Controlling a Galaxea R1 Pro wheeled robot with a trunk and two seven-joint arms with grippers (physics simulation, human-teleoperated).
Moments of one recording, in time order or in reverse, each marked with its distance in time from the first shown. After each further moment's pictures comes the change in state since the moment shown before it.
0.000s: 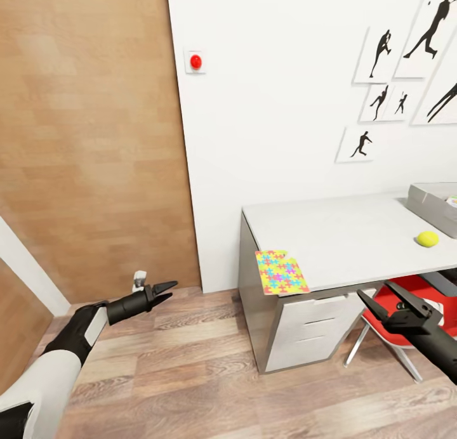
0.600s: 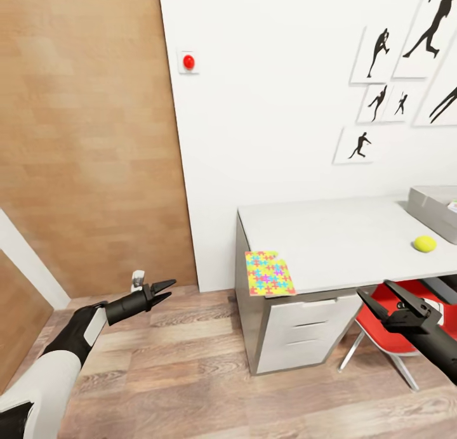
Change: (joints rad) left arm 0.001 -0.004 0.034 0.004 0.001 0.007 0.005; right arm 0.000 0.001 0.003 -0.002 0.008 -0.022 0.000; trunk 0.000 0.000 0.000
